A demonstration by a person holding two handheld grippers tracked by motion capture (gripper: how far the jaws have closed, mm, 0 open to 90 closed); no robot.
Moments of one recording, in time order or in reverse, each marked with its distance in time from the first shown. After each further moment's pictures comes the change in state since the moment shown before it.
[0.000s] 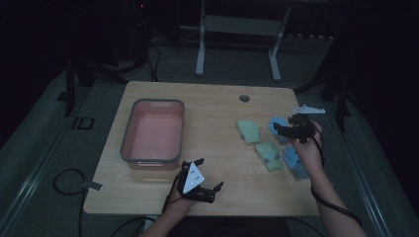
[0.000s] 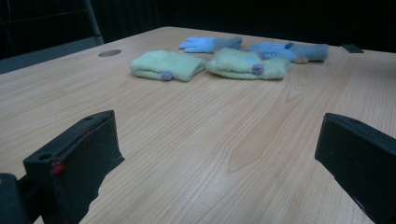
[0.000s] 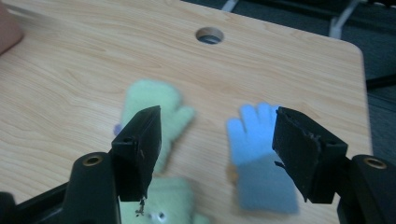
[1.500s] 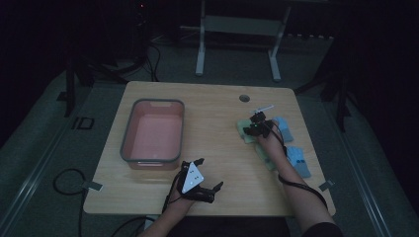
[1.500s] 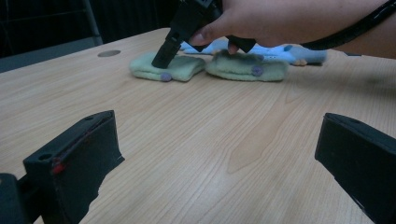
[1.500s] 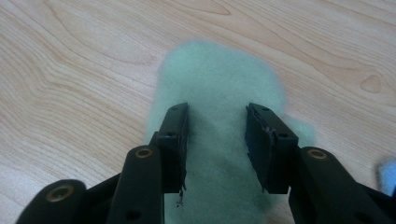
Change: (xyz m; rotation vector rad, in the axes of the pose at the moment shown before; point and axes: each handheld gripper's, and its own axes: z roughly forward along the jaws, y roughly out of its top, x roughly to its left) left arm 0.001 0.000 -0.001 -0.006 -0.005 -0.011; right arm 0.049 -0.005 0.136 0.248 0.113 -0.092
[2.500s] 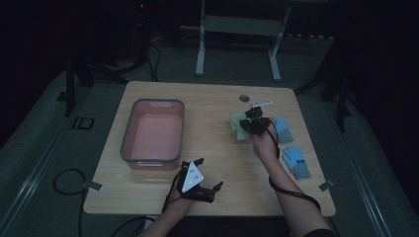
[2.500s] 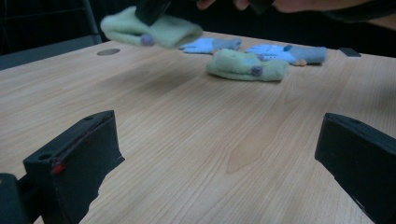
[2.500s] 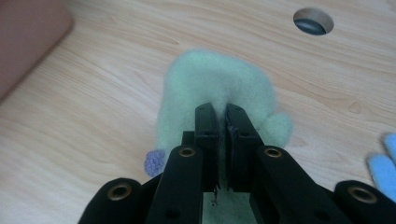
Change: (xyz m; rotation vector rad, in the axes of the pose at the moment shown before) left arm 0.001 0.000 0.001 0.001 -0.002 -0.010; right arm 0.057 0.026 -0.068 -0.108 -0.031 0.090
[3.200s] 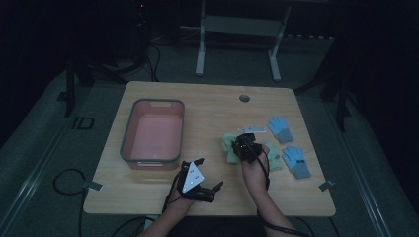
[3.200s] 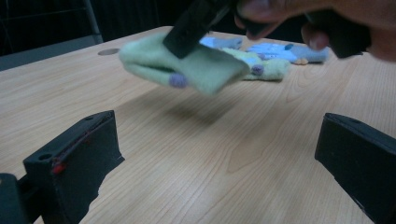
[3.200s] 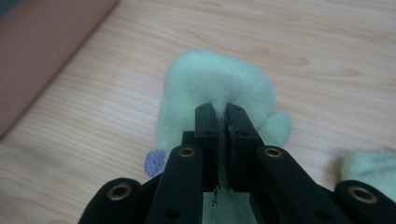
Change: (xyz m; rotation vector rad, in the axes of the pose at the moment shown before) left arm -0.001 0.000 0.000 0.006 0.004 0.011; right arm 0.066 -0.064 -0.024 -0.031 -0.040 0.072
